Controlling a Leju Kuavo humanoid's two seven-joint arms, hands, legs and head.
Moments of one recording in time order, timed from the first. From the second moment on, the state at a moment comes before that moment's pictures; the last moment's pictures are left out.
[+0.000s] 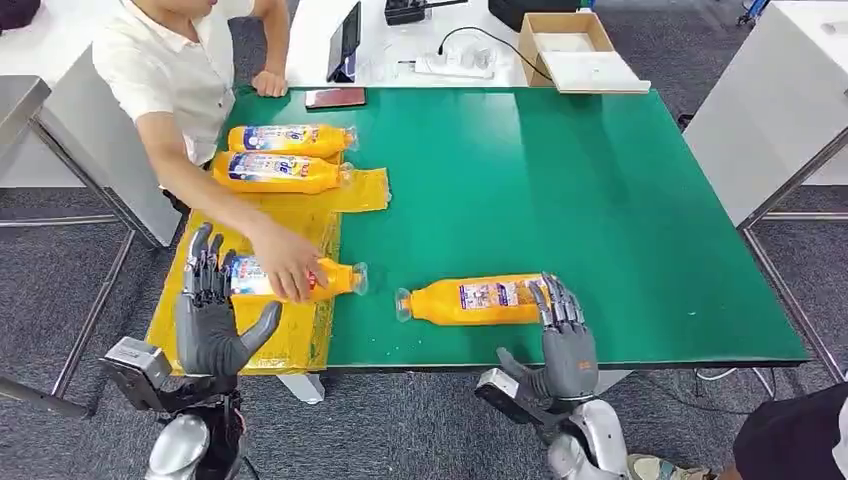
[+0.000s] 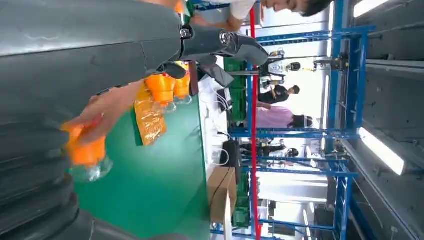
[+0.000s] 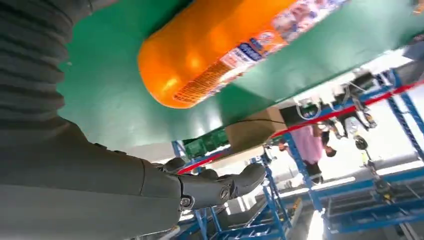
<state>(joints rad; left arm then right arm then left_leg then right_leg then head) 0.00 -0.10 -0.17 -1.63 0.06 0.18 -0.46 -0.07 0.02 0.01 -1.08 0.97 -0.63 -0.39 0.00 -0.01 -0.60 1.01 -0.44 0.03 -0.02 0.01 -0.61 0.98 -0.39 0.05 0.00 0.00</state>
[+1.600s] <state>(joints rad) -0.06 -0.12 -0.22 -1.57 -0.02 0.21 -0.28 -0.50 -0.03 0.25 -0.56 1.10 -0.17 0.02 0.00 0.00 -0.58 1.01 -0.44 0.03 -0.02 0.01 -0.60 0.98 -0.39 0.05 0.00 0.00</state>
